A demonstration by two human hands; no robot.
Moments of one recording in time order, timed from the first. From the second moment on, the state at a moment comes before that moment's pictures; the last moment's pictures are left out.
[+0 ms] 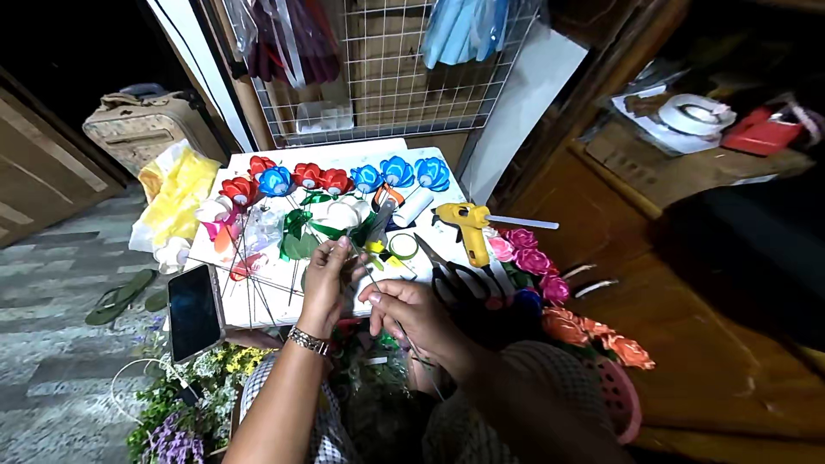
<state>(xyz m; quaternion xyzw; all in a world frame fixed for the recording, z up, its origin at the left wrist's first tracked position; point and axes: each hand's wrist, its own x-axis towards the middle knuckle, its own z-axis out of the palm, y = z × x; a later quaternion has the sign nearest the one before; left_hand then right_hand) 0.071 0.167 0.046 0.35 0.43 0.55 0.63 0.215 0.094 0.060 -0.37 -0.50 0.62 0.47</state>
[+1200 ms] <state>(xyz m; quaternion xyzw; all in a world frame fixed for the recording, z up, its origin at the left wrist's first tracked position) -0.025 0.175 0.058 0.29 0.25 0.68 0.62 0.229 0.131 0.044 -0.52 -0.68 0.31 0.41</state>
